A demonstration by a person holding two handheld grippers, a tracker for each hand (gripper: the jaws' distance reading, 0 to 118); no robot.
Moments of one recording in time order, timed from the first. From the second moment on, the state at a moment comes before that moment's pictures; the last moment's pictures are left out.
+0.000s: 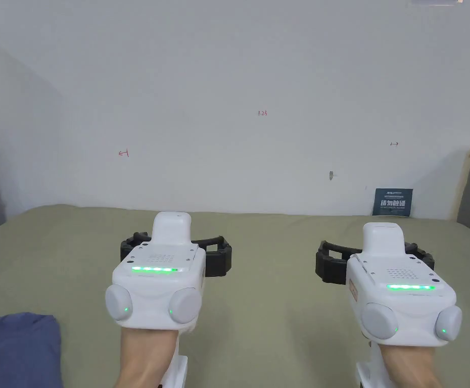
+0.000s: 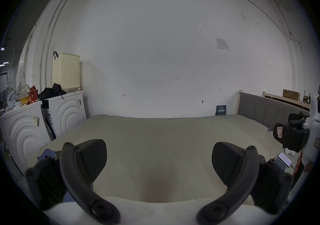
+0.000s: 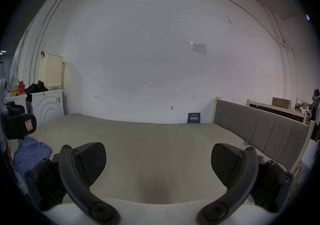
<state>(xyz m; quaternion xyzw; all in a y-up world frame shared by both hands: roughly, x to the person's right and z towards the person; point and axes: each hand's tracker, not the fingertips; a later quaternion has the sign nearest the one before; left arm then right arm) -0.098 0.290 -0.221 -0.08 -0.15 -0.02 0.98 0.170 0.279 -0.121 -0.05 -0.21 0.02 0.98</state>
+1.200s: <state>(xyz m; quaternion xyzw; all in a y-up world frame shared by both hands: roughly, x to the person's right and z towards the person) -0.101 0.290 -0.220 -0.08 -0.15 -0.02 0.98 0.168 0.278 -0.120 -0.05 -0.21 0.02 0.98</state>
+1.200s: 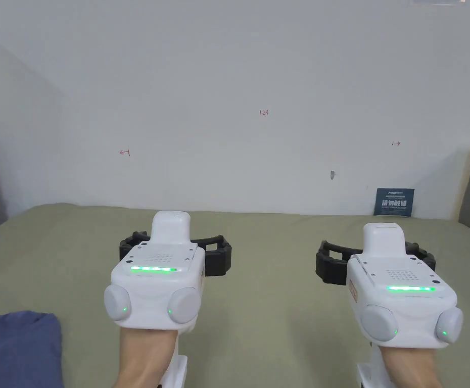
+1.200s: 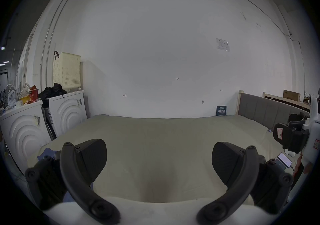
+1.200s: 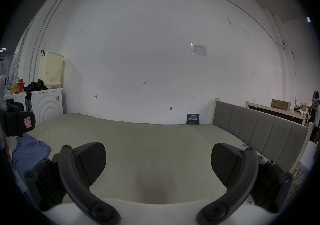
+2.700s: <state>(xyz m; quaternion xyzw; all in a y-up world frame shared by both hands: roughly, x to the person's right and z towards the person) -0.104 0.289 -0.223 -0.09 -0.15 -0.02 0.98 0.167 0.279 -0.118 -0.06 -0.21 0.02 0.97</state>
